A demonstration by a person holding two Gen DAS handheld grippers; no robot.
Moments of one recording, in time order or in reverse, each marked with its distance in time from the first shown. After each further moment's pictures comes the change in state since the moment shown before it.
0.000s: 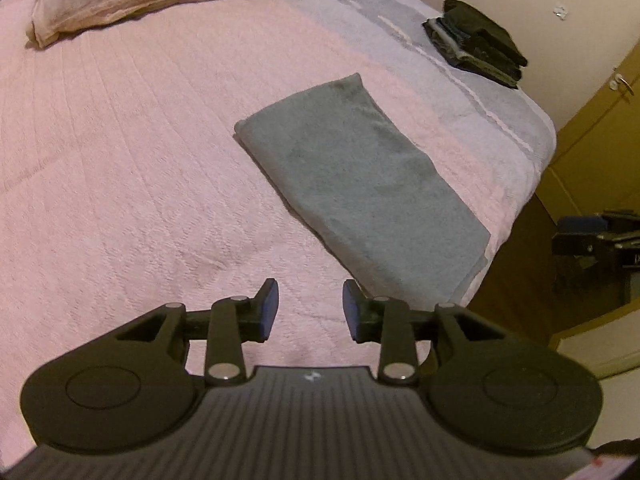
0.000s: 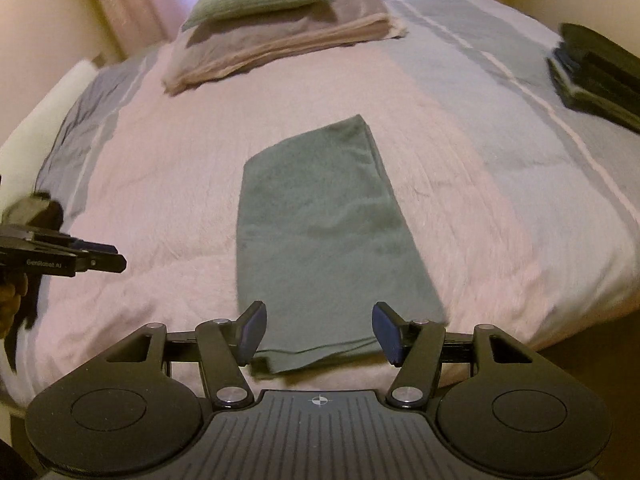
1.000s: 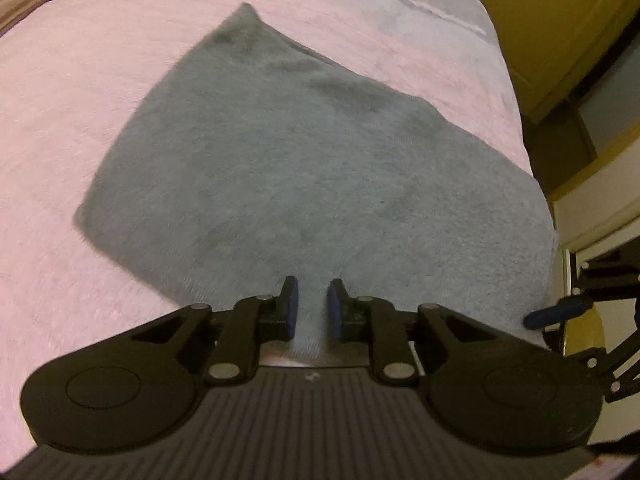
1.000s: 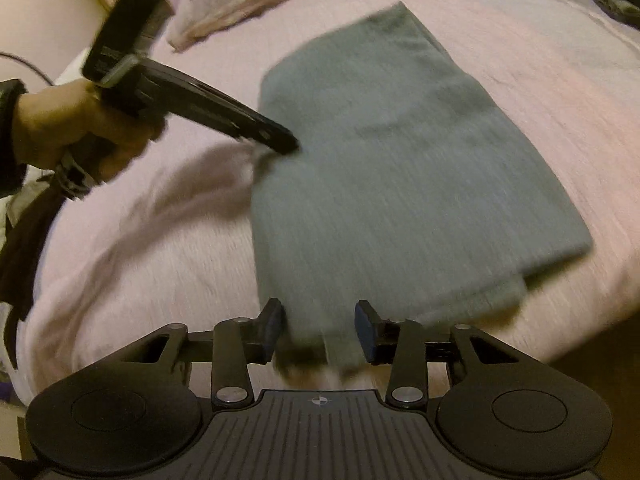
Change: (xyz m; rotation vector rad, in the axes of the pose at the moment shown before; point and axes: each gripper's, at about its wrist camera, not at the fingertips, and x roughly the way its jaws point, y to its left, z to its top) left arm 0.198 -0.011 0.088 0.472 0.174 -0.200; right arm 0.118 0.018 -0.075 0.105 0.079 0.110
